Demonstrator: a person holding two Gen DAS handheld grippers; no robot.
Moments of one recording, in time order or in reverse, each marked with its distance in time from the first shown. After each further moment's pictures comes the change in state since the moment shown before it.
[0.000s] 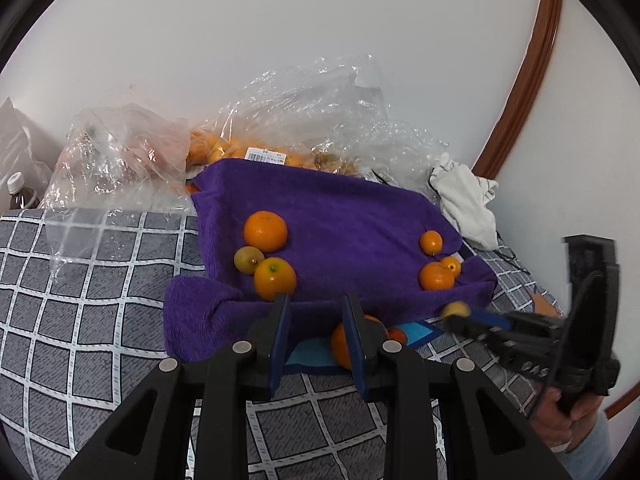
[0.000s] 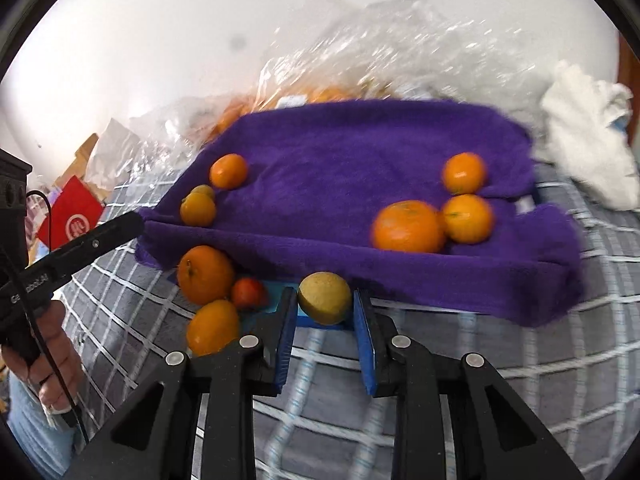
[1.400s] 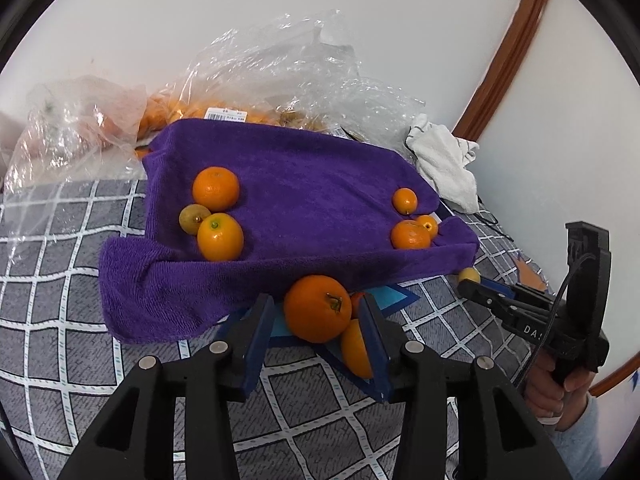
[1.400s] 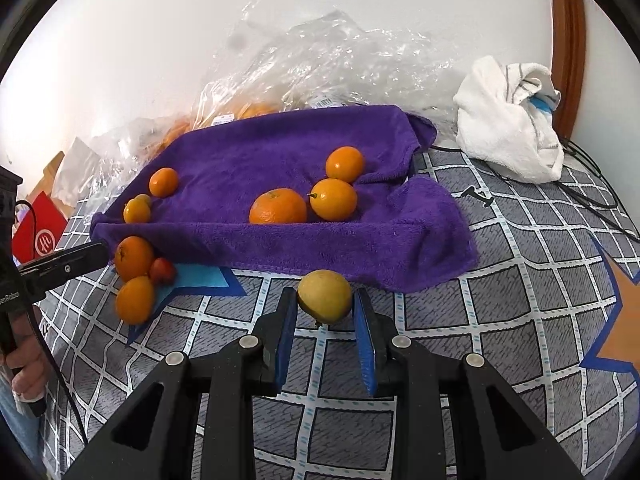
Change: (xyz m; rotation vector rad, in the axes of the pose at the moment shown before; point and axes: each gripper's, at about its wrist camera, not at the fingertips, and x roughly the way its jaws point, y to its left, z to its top) left arm 0.022 -0.016 -0.014 0.022 0.124 -0.090; right arm -0.018 -0.050 -0.023 0.068 -0.046 -0.093
